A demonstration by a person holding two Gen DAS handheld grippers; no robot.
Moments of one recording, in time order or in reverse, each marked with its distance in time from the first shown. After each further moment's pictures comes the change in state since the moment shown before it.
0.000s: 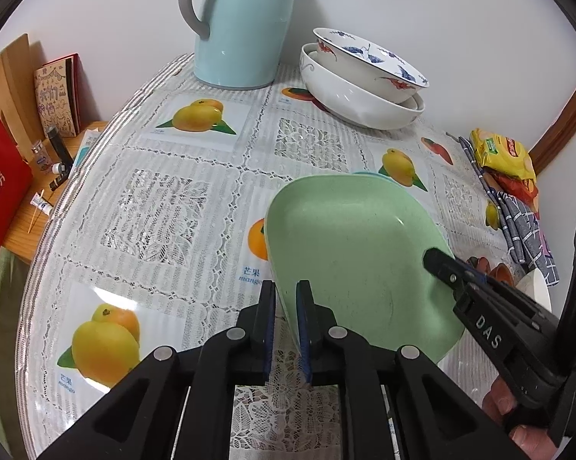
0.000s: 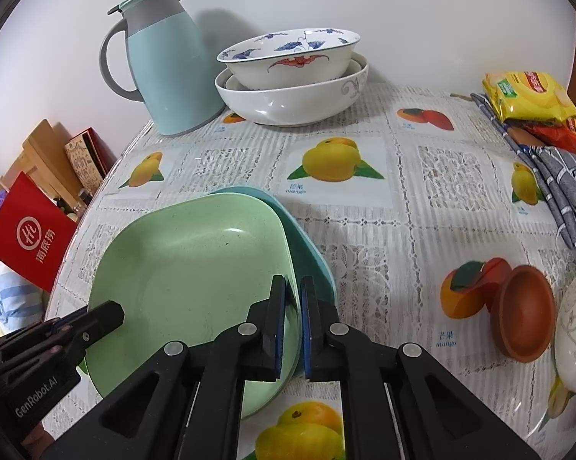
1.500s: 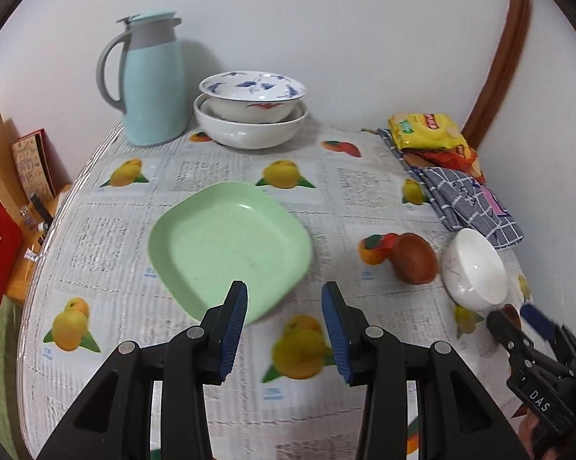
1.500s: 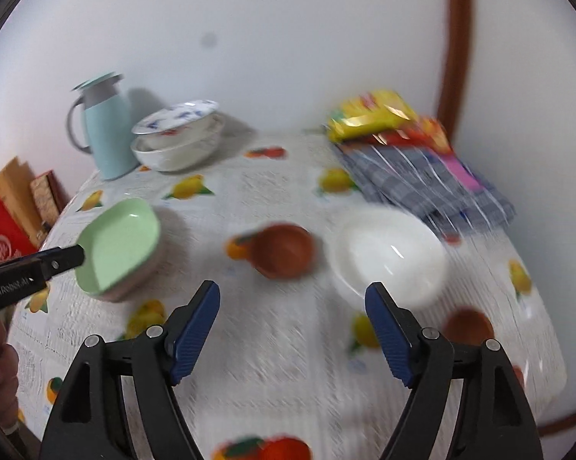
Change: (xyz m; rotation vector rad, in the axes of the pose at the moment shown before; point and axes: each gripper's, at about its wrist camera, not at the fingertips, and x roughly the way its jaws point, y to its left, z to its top) left arm -0.069 -0.118 -0.043 0.193 -0.122 -0.036; right arm -0.154 -0.129 -0.088 0.122 -0.181 -0.228
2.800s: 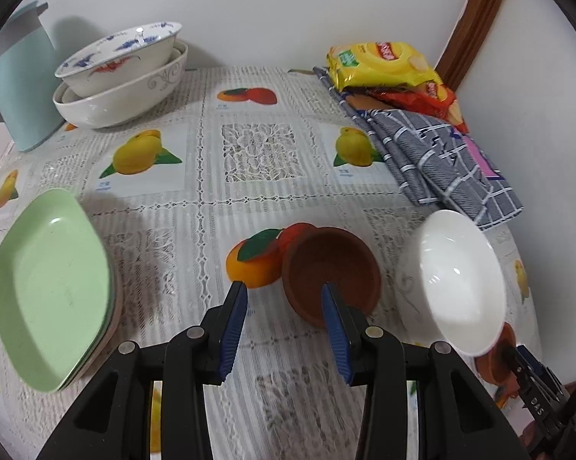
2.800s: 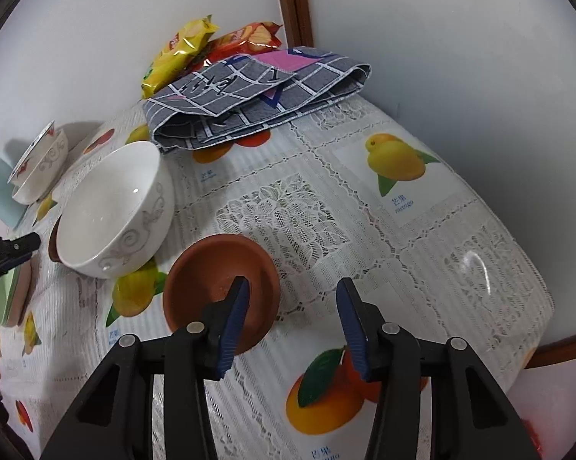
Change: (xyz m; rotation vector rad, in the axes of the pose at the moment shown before) left arm 0.120 -0.116 0.027 0.088 0.182 -0.077; right arm 0.049 -0.199 -0.049 0.330 0.174 -0.137
